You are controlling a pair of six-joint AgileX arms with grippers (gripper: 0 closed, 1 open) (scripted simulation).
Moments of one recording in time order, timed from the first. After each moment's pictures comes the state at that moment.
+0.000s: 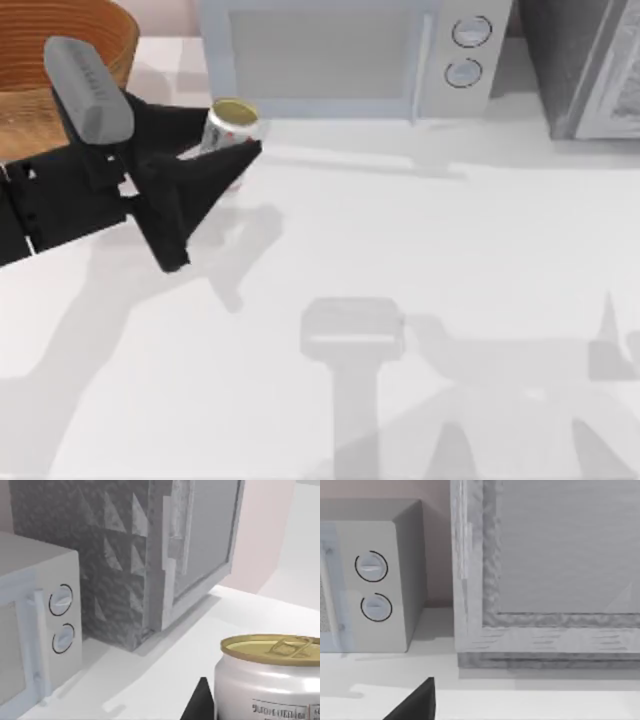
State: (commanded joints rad) left arm -0.26 1.26 0.56 0.63 0.84 0.01; right arm 0.00 0.00 0.00 0.00 0.00 0.00
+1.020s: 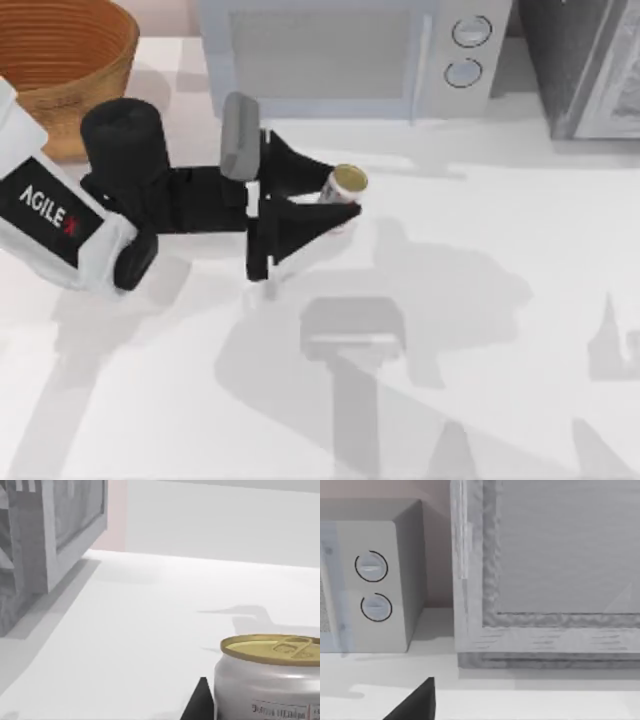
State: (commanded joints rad) left arm -0.34 2.17 0.93 1.16 1.23 0.01; right arm 0.00 0.00 0.00 0.00 0.00 0.00
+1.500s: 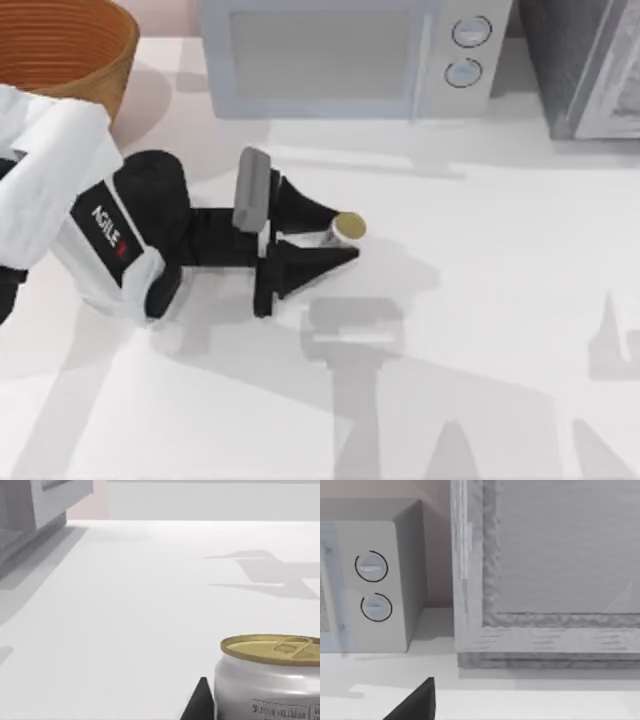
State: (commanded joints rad) left arm -0.32 2.51 1.09 1.38 1.31 0.03; right arm 0.00 0.00 0.00 0.00 0.00 0.00
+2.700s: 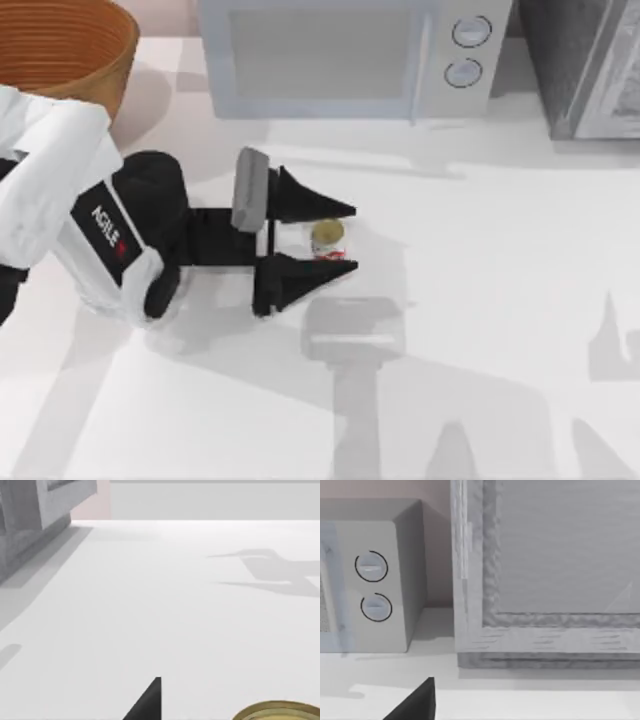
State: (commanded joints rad) left arm -0.31 2.52 1.09 1.39 1.31 0.03; right arm 0.00 0.00 0.00 0.00 0.00 0.00
